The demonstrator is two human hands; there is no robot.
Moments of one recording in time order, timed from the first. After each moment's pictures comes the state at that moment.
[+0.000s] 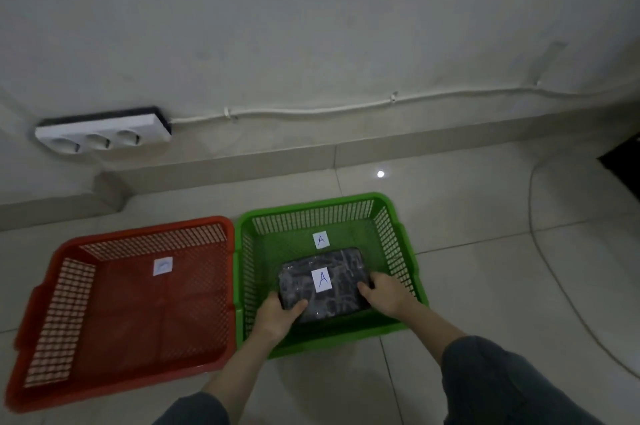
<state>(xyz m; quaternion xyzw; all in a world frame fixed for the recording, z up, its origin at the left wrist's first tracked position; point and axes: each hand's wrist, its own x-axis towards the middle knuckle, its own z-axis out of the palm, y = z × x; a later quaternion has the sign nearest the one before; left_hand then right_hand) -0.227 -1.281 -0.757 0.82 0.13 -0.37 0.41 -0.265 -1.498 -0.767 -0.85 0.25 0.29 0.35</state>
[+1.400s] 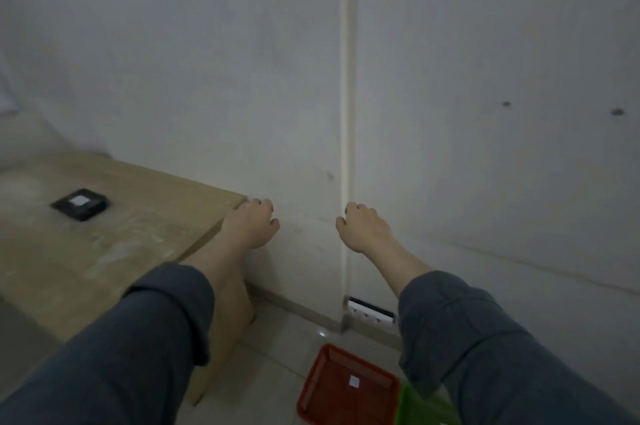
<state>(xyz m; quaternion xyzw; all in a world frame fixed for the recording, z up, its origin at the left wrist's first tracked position) -0.214 -0.913 0.125 0.99 0.11 0.00 0.07 -0.167 -1.116 0.106 -0.97 -0.17 0.03 0.17</state>
